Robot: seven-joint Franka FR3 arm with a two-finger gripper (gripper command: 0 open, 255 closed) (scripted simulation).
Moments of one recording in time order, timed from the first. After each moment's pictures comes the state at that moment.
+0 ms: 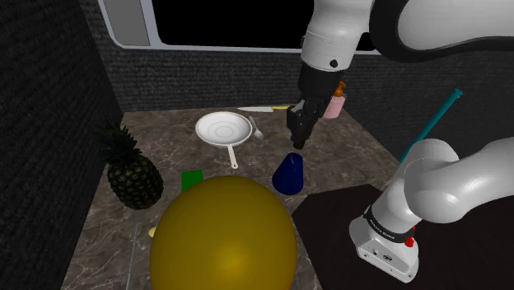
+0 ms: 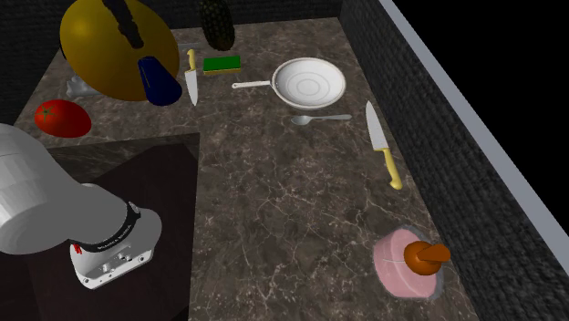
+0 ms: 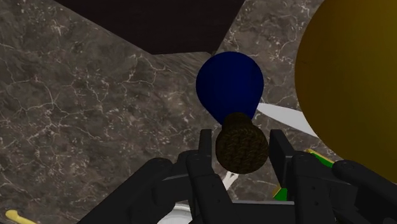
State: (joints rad) arm 0.17 -0.73 0.30 -2.39 0.20 1.68 0.42
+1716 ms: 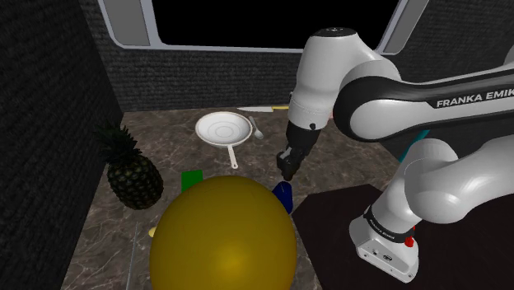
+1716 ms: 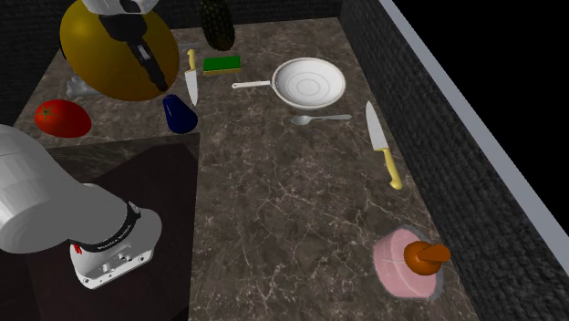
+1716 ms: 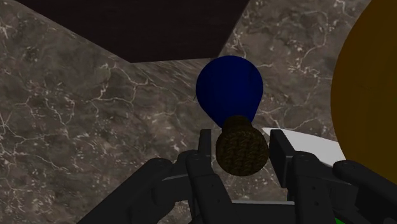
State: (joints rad) arm 0.19 -0.70 0.37 -2.68 0.25 2.00 0.42
